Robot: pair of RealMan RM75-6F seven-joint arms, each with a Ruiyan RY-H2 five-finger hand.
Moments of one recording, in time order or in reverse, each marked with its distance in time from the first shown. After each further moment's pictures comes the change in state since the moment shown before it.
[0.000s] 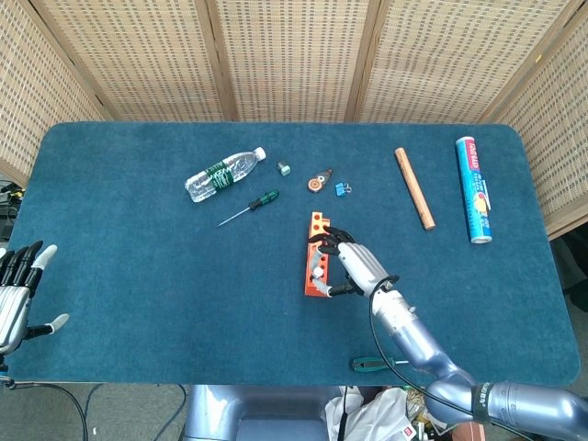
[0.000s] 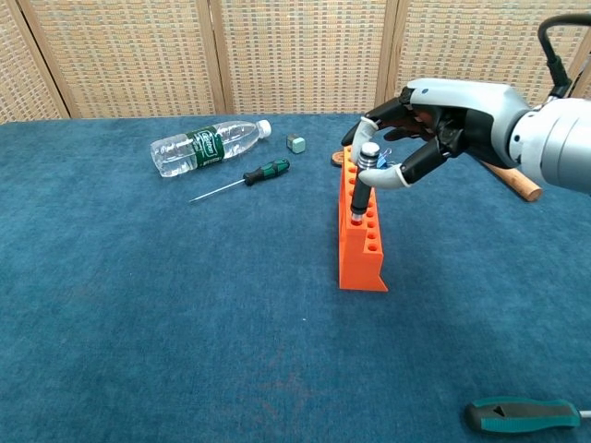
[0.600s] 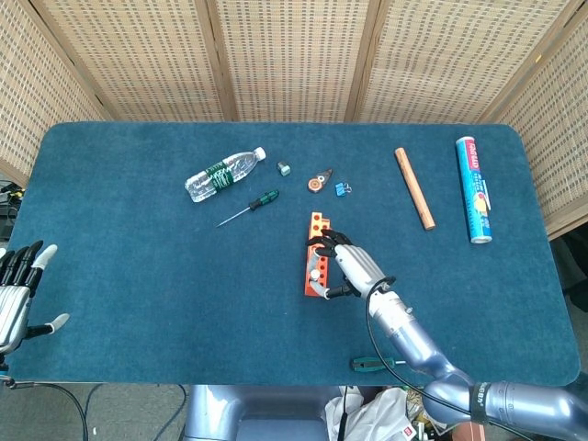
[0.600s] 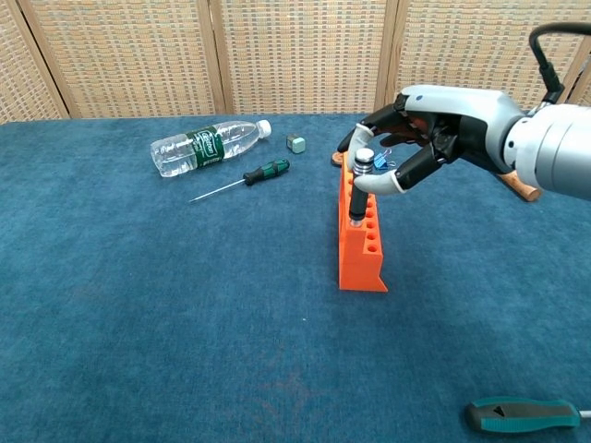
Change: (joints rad) left arm -0.001 -0.001 -0.001 0.001 -0.003 -0.002 0.001; right arm 0.006 -0.008 -0.006 0.000 0.012 -0.008 -0.024
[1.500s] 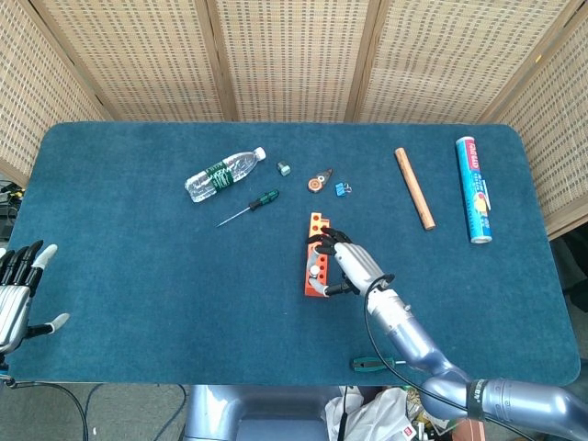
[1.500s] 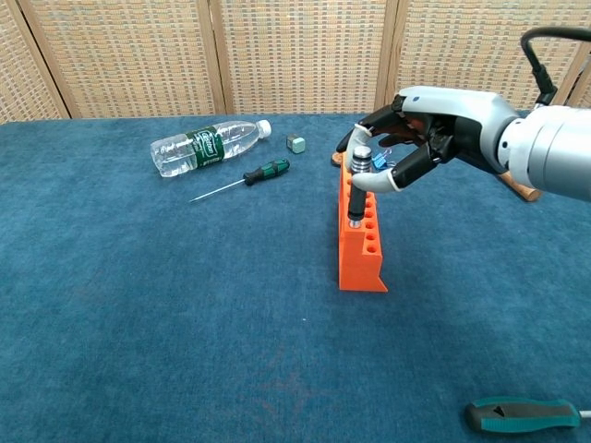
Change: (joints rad) left arm -0.002 0.000 -0.001 0.000 -0.003 -0.003 0.001; right arm 0.011 -0.011 0.007 0.019 0.025 -0.011 -0.012
